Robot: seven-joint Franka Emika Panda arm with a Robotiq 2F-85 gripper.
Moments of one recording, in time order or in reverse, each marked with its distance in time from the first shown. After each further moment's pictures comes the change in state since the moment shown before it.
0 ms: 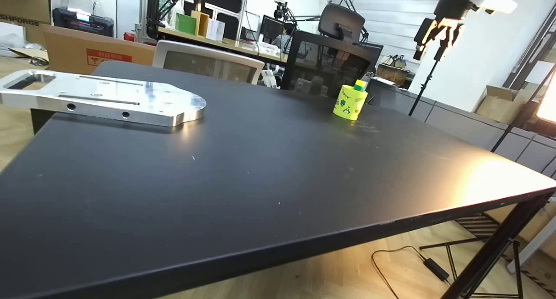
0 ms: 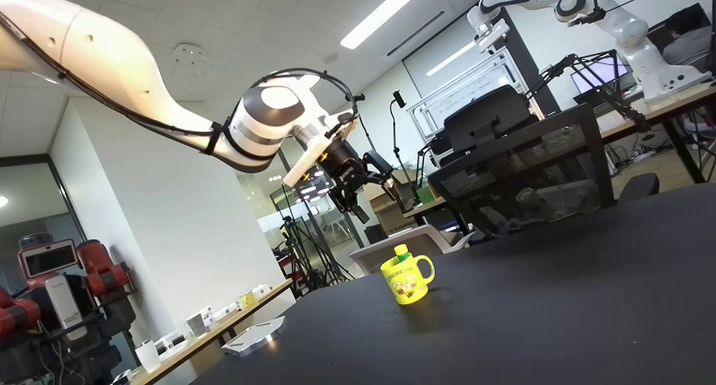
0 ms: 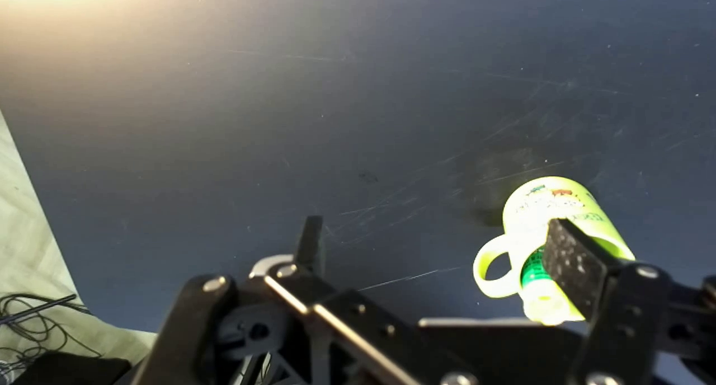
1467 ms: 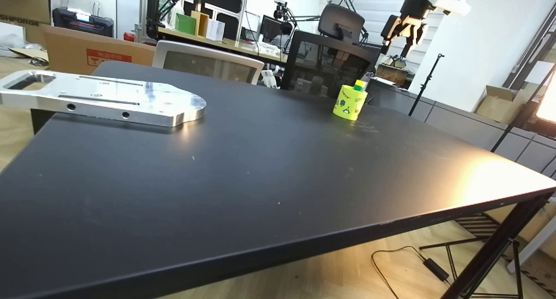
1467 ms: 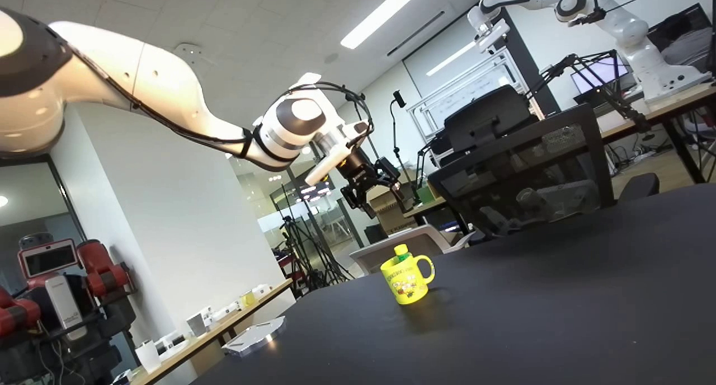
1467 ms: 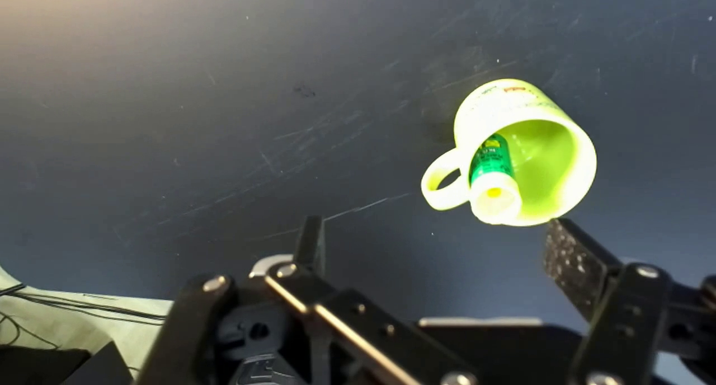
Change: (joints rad) arm 0.012 0.242 0.049 0.363 0.092 -0.106 -0.002
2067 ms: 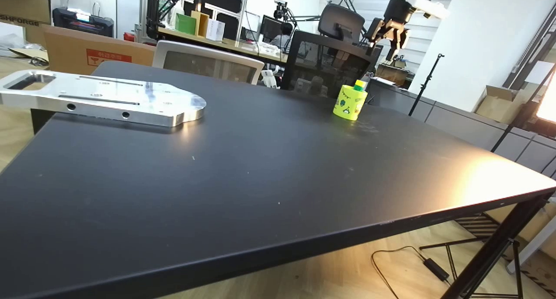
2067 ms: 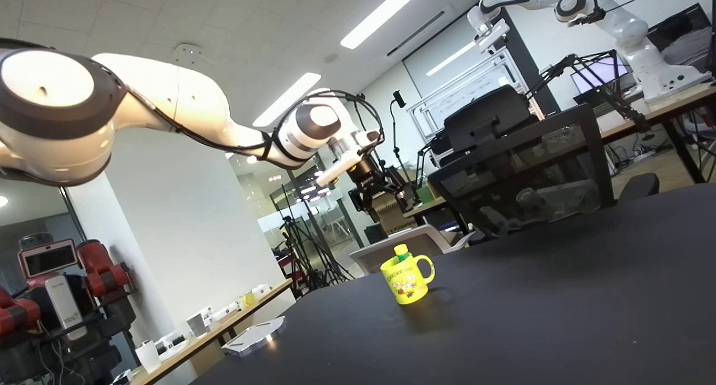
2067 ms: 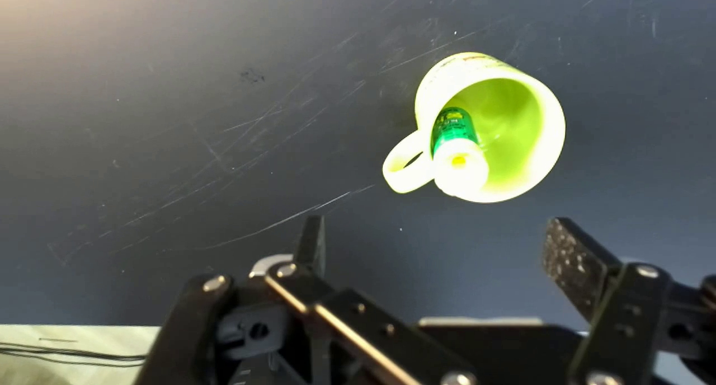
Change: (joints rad) arm 0.000 0.204 0.015 0.323 0.072 -0.196 0.001
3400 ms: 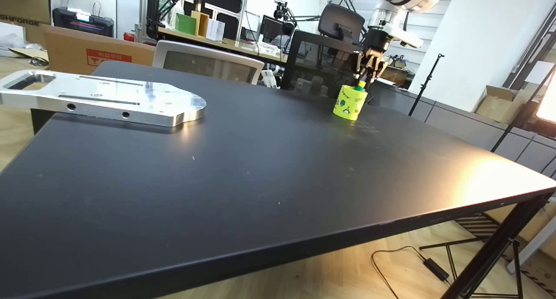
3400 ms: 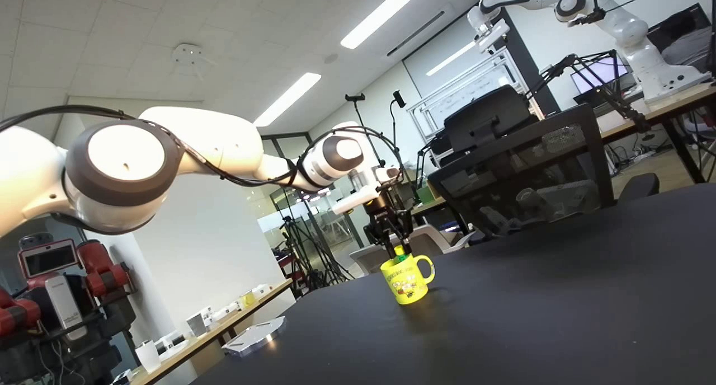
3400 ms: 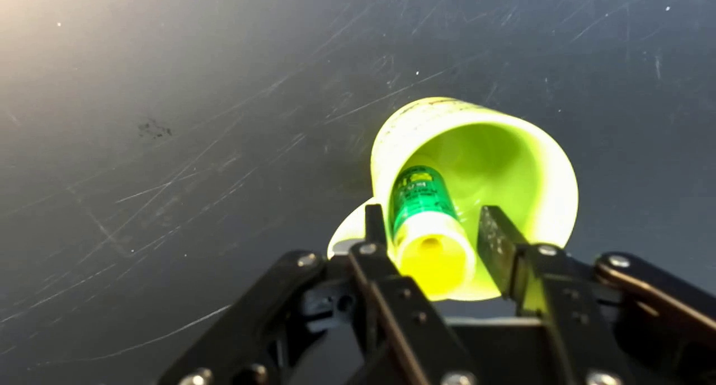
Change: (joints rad) arm -0.005 0.304 0.033 0.345 0.037 -0.187 0.004
